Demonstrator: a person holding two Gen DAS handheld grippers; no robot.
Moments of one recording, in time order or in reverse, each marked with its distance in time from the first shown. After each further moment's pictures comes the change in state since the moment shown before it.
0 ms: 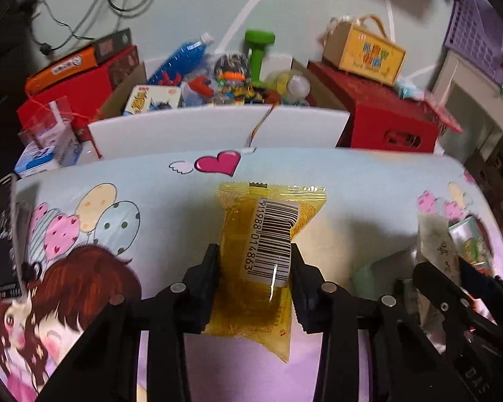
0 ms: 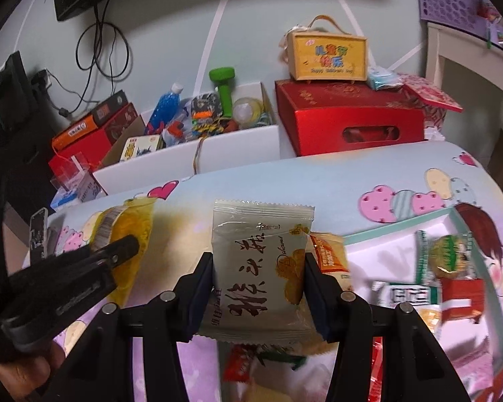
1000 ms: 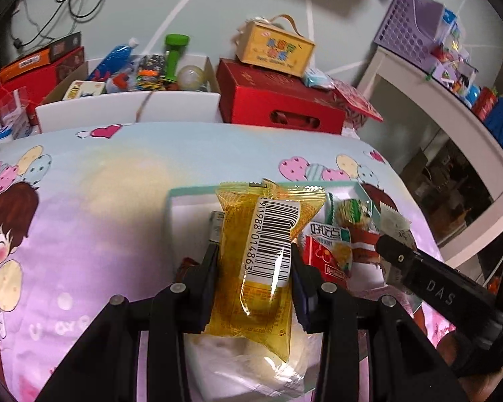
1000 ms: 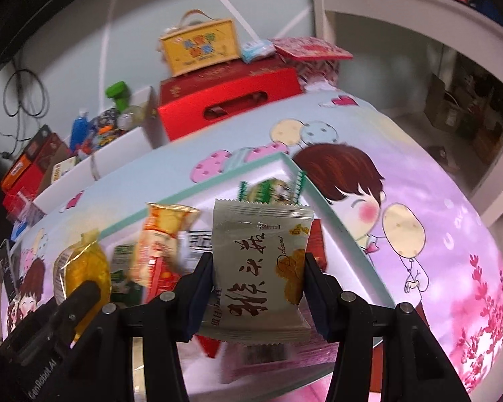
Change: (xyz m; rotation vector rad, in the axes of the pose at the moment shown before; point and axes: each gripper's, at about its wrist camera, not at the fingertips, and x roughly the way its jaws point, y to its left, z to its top) left arm -0.047 -0.142 -0.075 0.036 -0.001 -0.196; right arm -0.060 -0.160 -0.036 0.223 0.085 -0.197
